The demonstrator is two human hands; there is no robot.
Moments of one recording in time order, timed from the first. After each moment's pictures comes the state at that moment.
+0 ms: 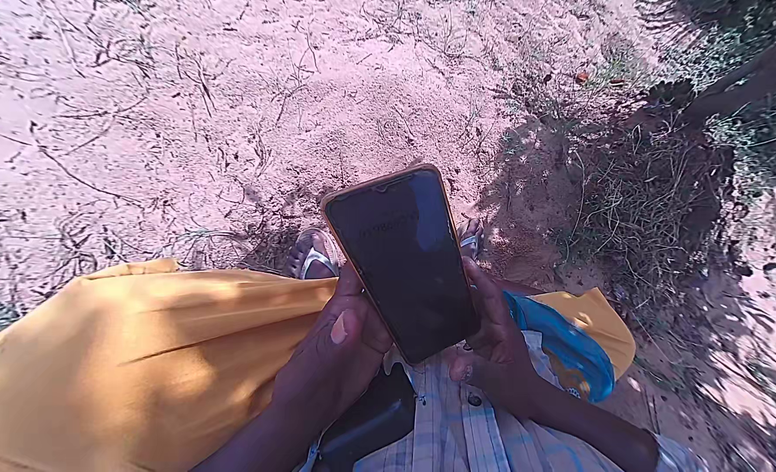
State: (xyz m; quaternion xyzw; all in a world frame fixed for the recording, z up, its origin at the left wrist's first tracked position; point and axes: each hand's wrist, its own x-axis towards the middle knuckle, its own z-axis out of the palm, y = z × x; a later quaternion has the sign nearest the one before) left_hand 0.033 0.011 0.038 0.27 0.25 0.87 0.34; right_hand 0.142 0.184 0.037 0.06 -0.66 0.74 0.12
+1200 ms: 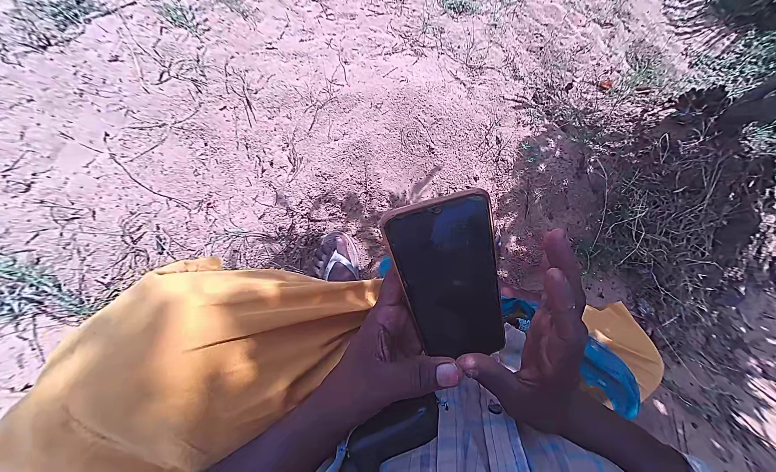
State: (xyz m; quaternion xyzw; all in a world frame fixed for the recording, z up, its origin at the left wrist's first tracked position) left_hand 0.038 0.016 0.045 0.30 0.31 0.83 0.36; right_hand 0.125 0.187 0.053 0.05 -0.85 0.38 0.36
